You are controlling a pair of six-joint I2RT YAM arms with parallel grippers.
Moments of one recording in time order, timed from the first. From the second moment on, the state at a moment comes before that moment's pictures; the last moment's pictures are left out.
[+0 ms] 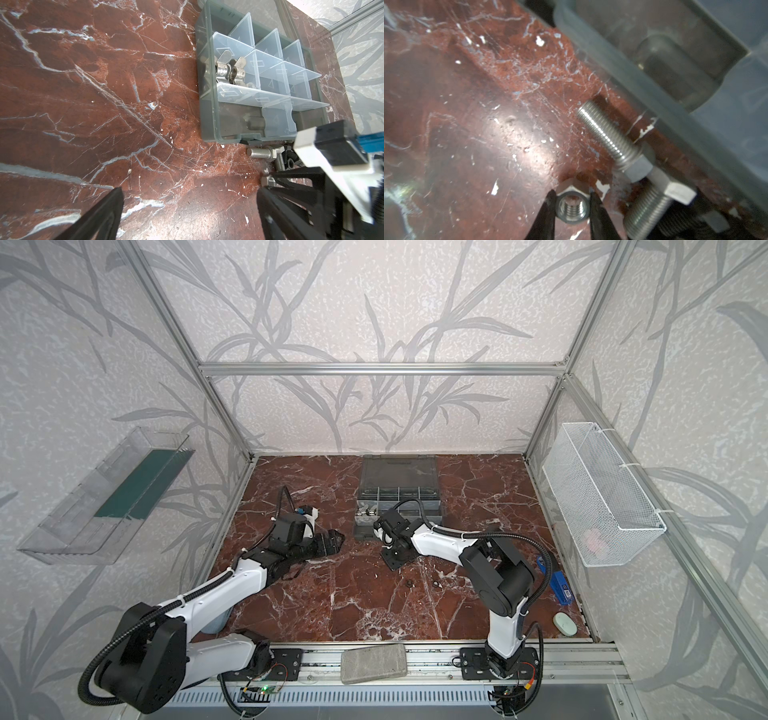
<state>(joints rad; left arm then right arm) -0.35 1.22 0.60 -0.13 0.14 -0.54 0.75 1.82 1.14 -0.53 -0.12 0.09</state>
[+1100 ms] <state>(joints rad) -0.34 1.18 0.59 -0.13 0.14 -0.54 0.57 2.07 1.69 -0.59 -0.10 0.04</state>
